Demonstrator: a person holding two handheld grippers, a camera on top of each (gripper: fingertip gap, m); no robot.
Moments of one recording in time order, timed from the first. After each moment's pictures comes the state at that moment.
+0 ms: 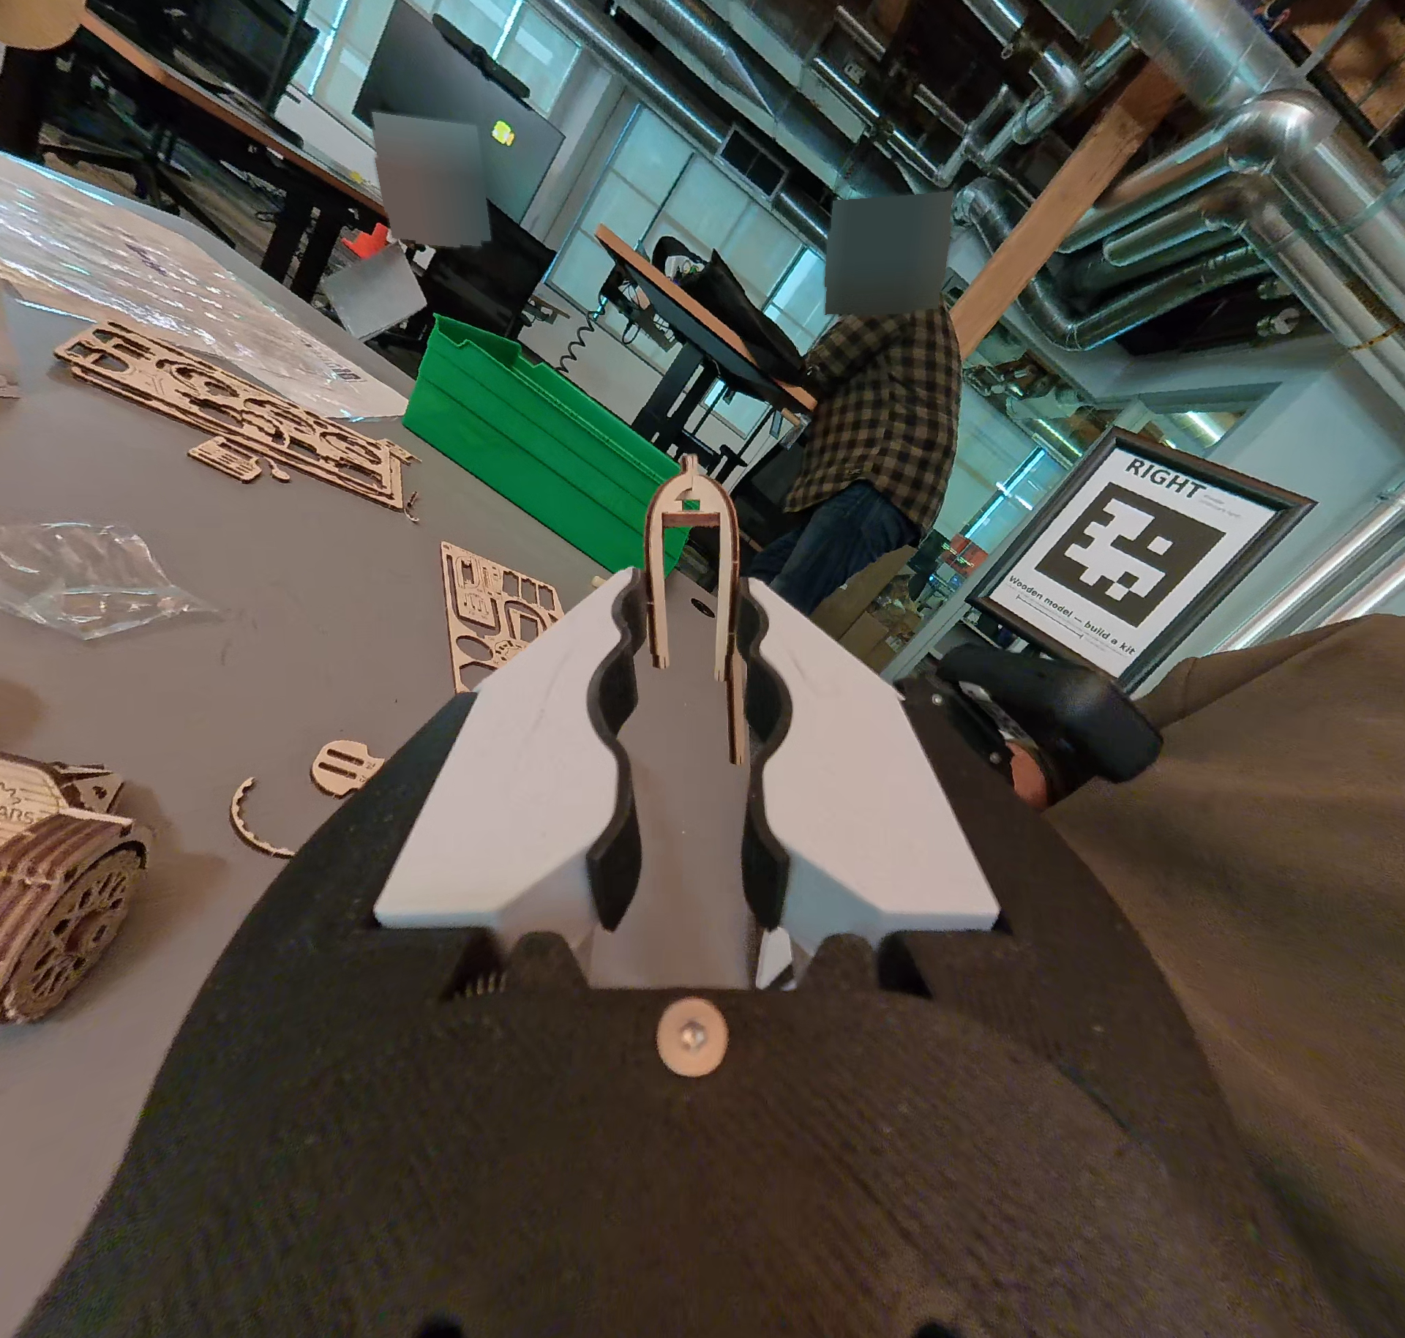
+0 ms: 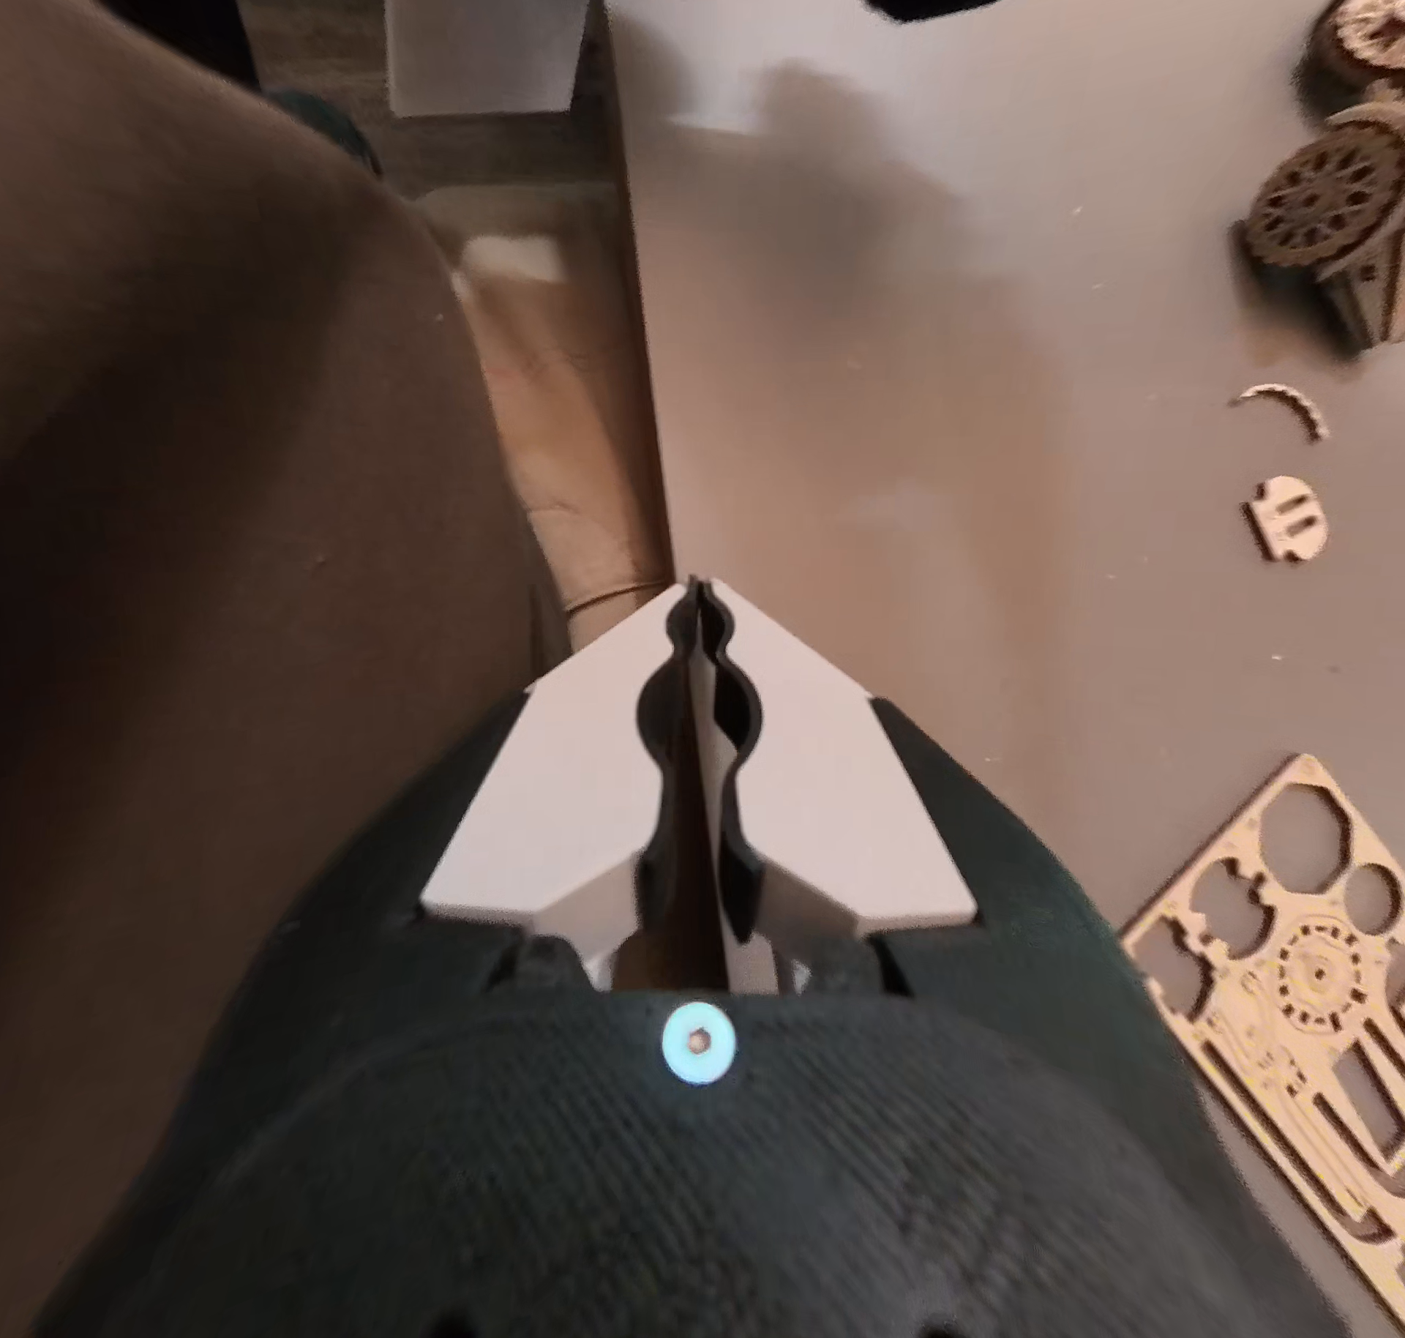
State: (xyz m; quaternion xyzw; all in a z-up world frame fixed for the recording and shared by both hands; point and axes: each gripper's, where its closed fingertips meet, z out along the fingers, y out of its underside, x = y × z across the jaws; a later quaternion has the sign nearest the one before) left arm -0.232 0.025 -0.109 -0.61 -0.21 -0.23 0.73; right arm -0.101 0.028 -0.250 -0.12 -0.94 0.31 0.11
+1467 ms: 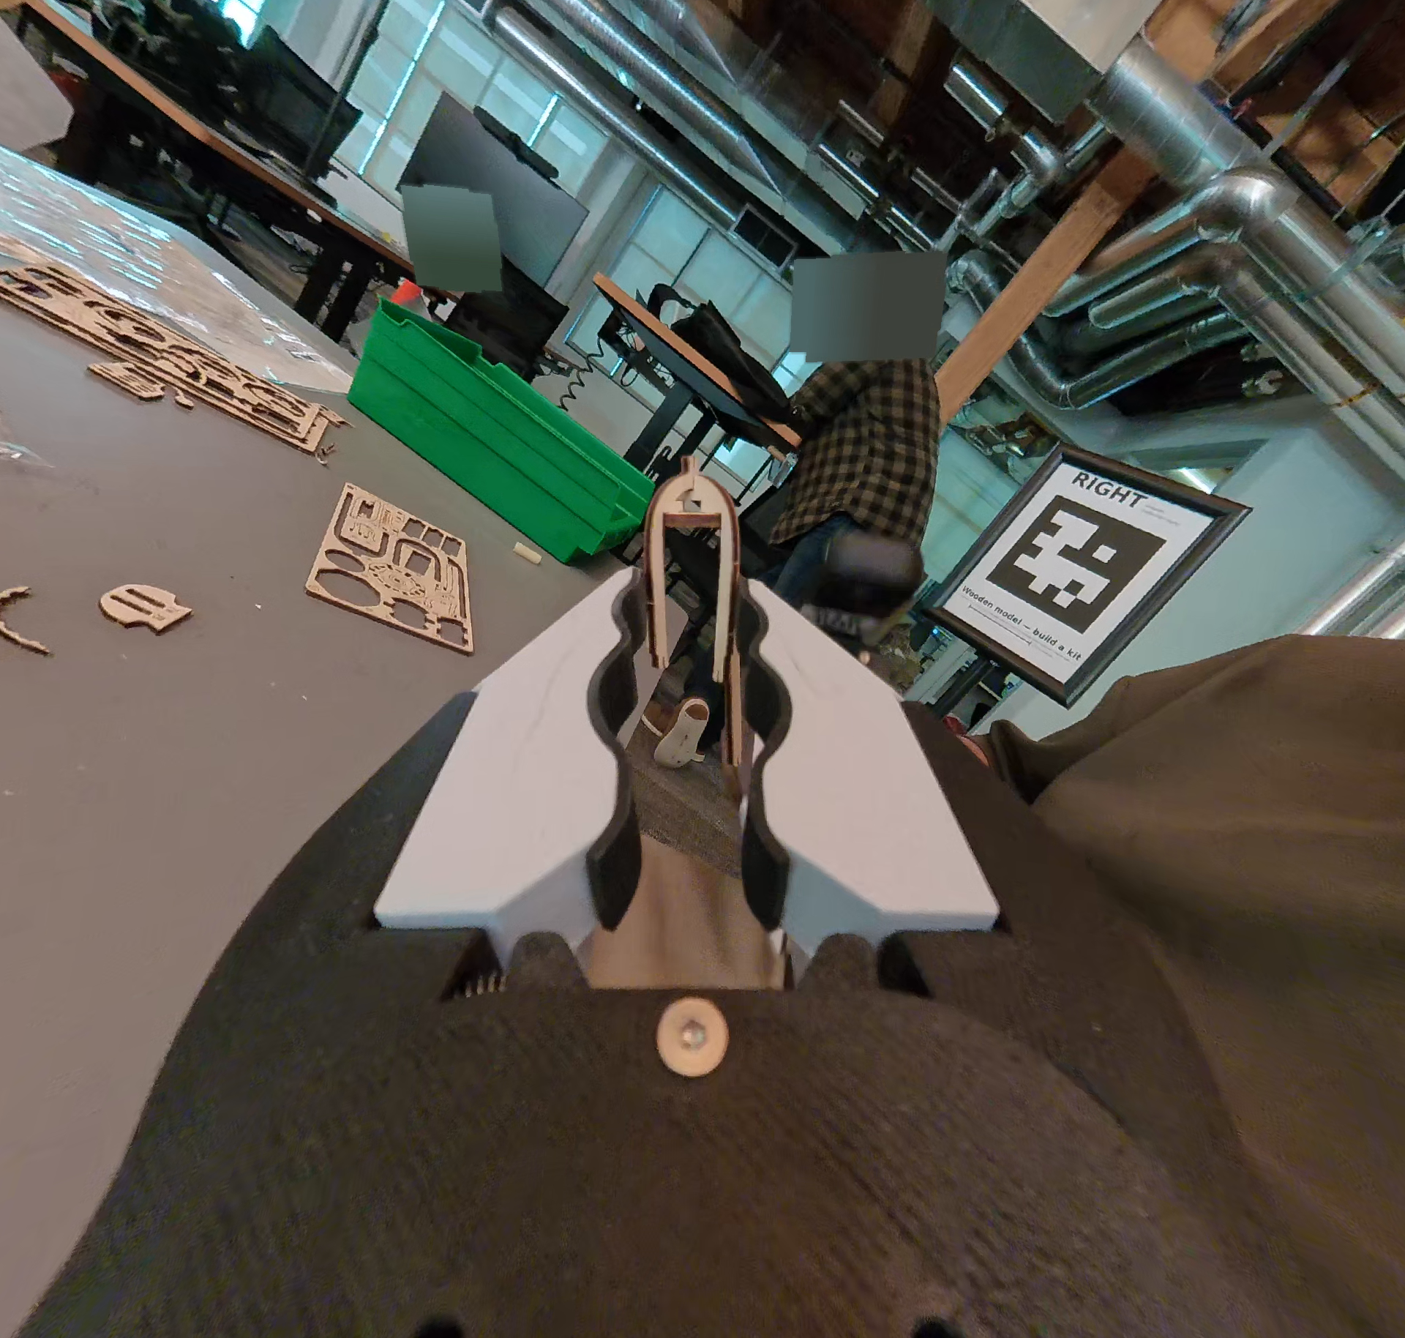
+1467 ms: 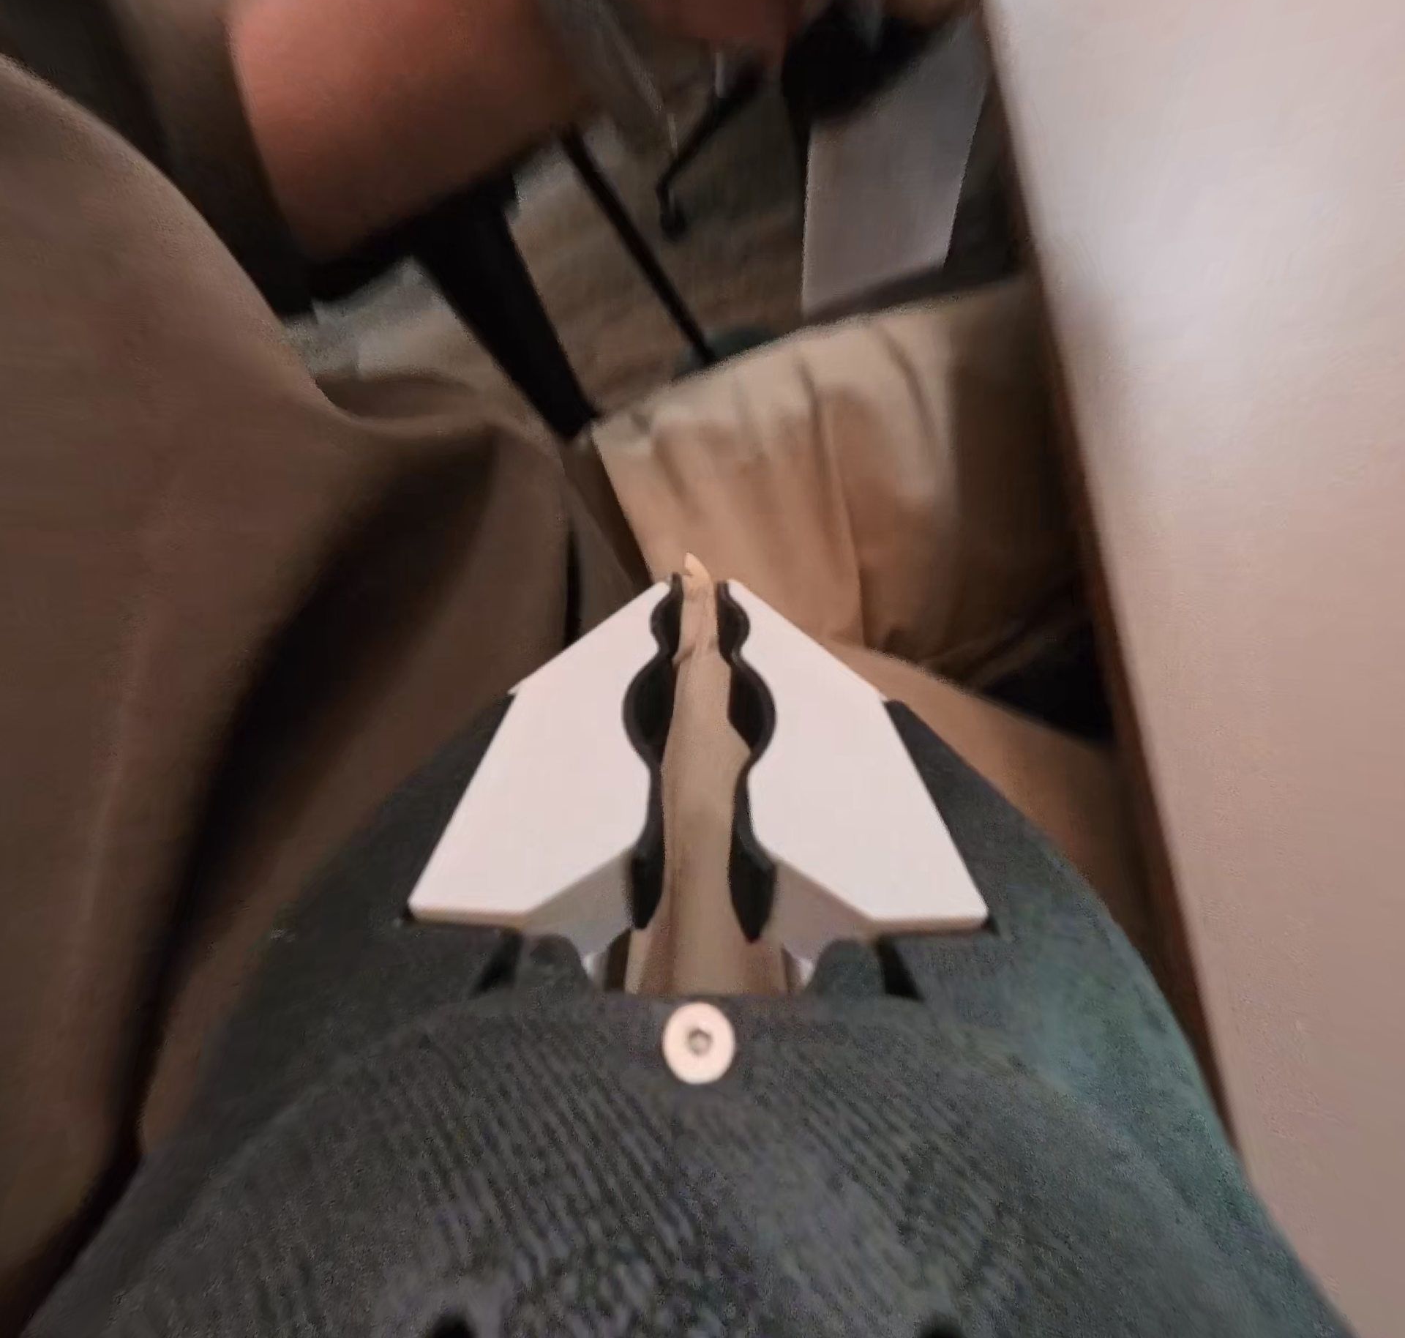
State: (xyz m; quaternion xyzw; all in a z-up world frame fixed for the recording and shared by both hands) left arm -0.136 -0.011 -0.104 -0.58 -0.24 -0.22 0.75; right arm -0.005 0.008 -0.217 -0.17 -0.86 0.46 -0.16
